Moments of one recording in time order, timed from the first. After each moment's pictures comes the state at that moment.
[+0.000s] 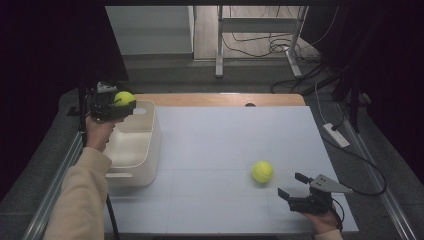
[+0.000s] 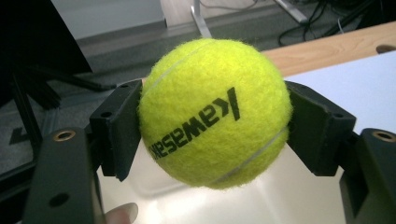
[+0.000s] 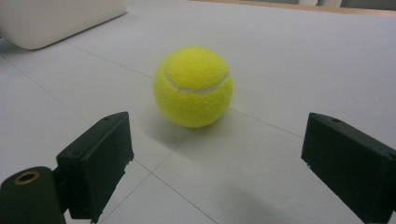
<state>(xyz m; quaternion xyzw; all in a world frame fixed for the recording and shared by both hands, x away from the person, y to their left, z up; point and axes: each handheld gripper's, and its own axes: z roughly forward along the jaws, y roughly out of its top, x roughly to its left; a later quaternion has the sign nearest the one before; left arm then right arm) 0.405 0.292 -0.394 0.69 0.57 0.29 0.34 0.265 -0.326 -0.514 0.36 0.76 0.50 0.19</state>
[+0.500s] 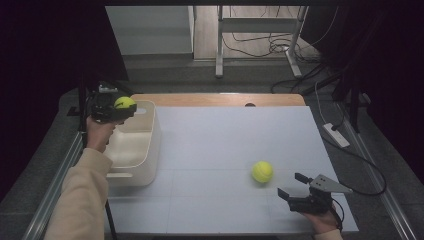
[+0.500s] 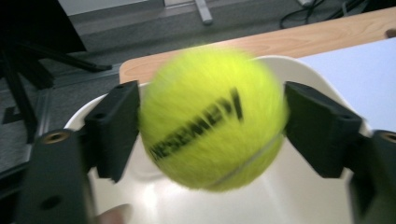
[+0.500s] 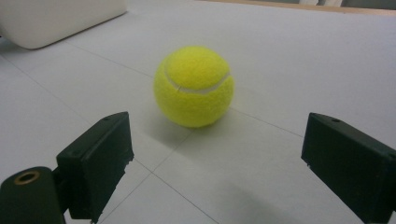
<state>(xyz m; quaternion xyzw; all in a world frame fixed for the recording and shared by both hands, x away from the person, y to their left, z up) 0.407 0.295 -0.398 0.69 0.58 0.27 0.34 0.265 -0.325 -0.514 0.36 0.76 0.51 0.19</state>
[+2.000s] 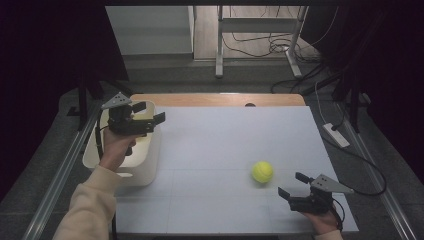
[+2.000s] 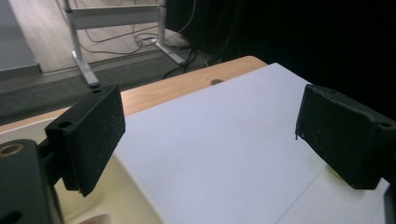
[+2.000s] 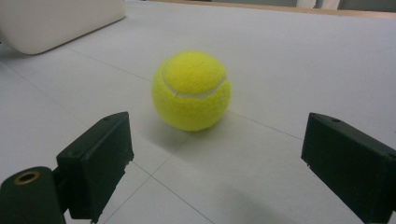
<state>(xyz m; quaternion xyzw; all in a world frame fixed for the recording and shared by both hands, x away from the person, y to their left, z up) 0.352 0.225 -0.379 0.71 0.42 0.18 0.53 0.264 -0.327 -0.513 0.37 0.75 0.51 0.19</state>
